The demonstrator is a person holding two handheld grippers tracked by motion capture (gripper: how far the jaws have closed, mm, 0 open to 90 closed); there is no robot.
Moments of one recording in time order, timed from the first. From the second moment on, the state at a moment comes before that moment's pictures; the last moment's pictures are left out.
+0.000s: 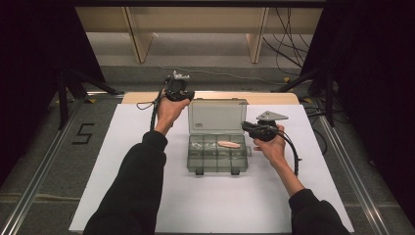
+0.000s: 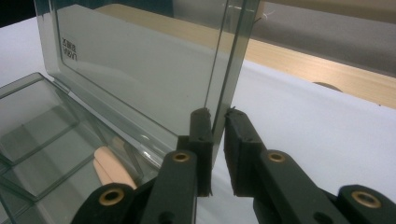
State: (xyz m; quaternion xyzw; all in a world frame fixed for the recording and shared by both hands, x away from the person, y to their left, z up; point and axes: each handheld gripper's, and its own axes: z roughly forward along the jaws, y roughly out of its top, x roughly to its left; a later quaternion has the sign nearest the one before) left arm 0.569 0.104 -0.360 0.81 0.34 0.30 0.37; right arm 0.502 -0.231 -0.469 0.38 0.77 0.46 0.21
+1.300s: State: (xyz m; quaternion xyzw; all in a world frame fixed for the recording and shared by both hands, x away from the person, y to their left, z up) left arm 0.528 0.104 -0.355 0.83 0.33 0.26 0.37; right arm 0.456 -0.224 -0.415 0.35 0.76 0.50 0.23
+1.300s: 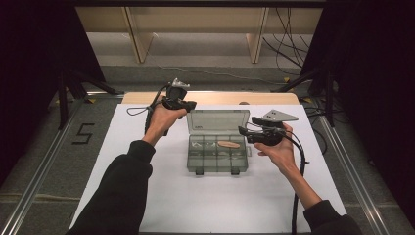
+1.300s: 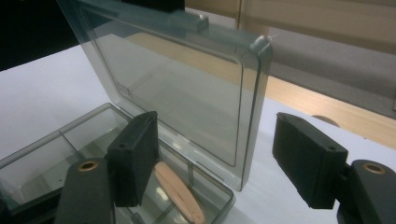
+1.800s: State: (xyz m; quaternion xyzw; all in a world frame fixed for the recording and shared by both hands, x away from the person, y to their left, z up) left arm 0.501 0.104 -0.360 0.82 0.33 0.27 0.37; right arm 0.426 -0.233 -0.402 0.35 0.76 0.50 0.23
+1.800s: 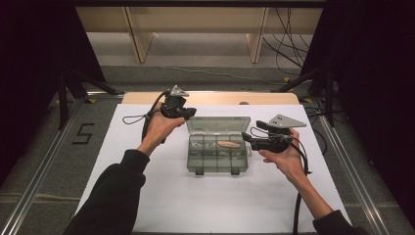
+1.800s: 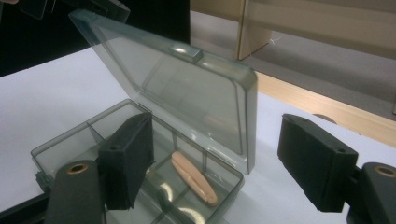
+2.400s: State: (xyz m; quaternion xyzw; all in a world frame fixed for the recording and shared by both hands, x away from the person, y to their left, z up) left arm 0.466 0.106 -0.373 0.82 0.33 0.29 0.38; right arm 0.405 -0.241 -0.394 0.34 0.76 0.51 0.23
